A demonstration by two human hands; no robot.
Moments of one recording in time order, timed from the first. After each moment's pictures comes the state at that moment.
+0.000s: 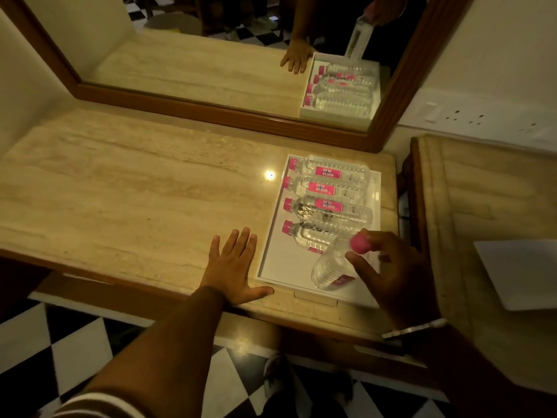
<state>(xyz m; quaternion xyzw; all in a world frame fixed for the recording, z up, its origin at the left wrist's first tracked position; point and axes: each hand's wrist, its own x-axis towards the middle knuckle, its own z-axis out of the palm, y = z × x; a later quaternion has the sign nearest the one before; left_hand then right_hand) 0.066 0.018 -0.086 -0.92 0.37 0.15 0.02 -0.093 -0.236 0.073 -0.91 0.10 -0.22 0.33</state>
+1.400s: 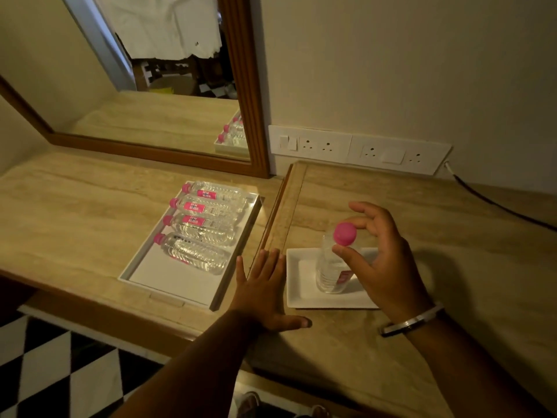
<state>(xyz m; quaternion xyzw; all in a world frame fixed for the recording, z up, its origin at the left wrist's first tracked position) -0.155 -0.349 -0.004 -0.93 0.35 0.11 -0.05 -0.245 -0.558 0.141 -0.86 0.04 -0.24 0.45</state>
